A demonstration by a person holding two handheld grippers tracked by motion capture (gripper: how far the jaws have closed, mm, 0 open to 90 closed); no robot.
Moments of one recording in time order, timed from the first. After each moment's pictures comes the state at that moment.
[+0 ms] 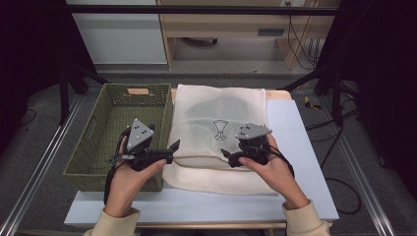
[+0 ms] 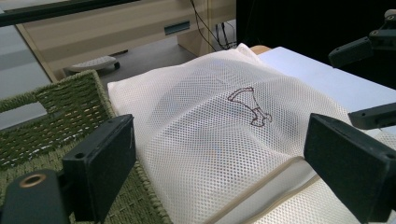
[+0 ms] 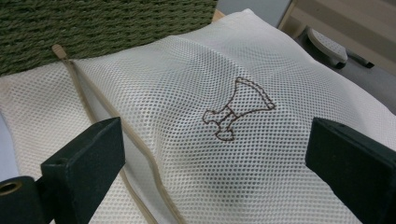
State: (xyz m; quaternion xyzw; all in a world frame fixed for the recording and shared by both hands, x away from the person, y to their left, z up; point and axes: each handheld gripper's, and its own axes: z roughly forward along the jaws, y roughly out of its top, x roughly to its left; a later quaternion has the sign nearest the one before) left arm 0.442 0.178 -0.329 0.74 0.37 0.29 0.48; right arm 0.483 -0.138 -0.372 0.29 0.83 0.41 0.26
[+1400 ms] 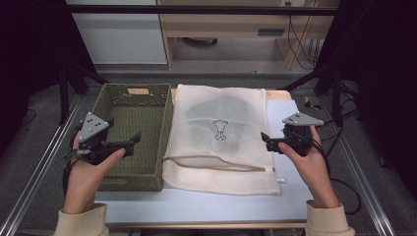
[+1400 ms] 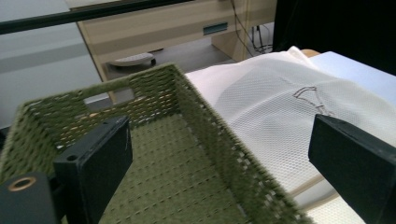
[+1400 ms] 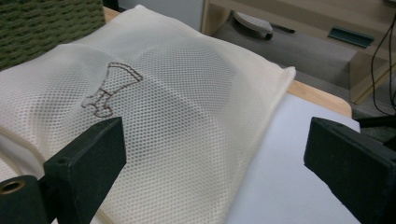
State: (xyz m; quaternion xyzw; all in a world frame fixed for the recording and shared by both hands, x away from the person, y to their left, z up) left arm 0.444 0.269 -0.314 0.71 0.42 0.32 0.46; right arm 0.492 -0.240 -0.356 0.43 0.75 0.40 0.31
